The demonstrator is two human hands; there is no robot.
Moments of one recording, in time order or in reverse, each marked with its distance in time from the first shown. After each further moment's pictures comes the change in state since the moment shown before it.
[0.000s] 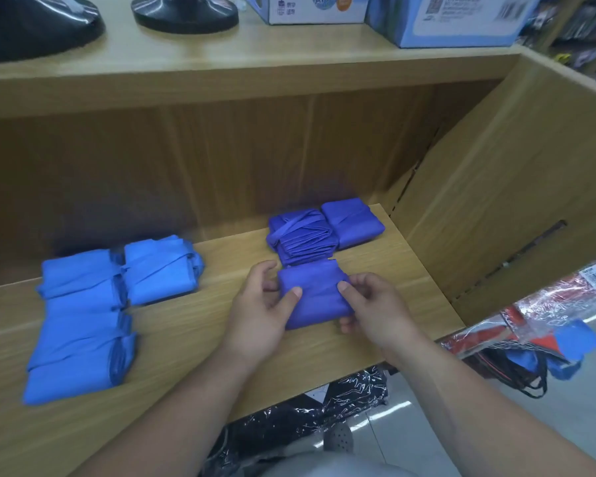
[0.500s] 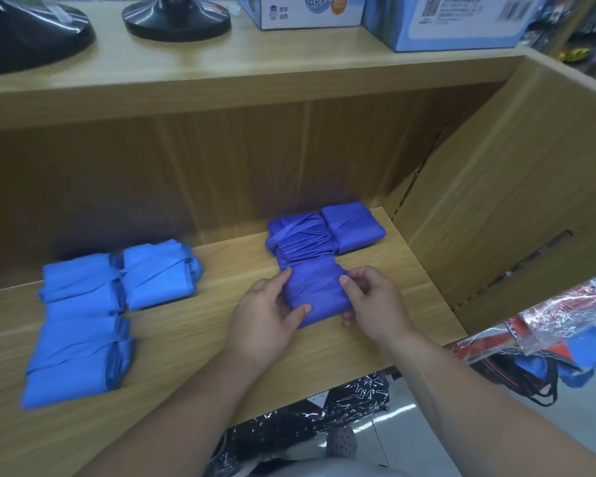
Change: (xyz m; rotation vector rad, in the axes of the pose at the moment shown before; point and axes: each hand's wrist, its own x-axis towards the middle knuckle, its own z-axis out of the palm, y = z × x) left_hand 0.008 -0.005 0.005 0.533 -0.013 0.249; right_hand 0.023 -0.002 -0.007 -0.138 0.041 -0.133
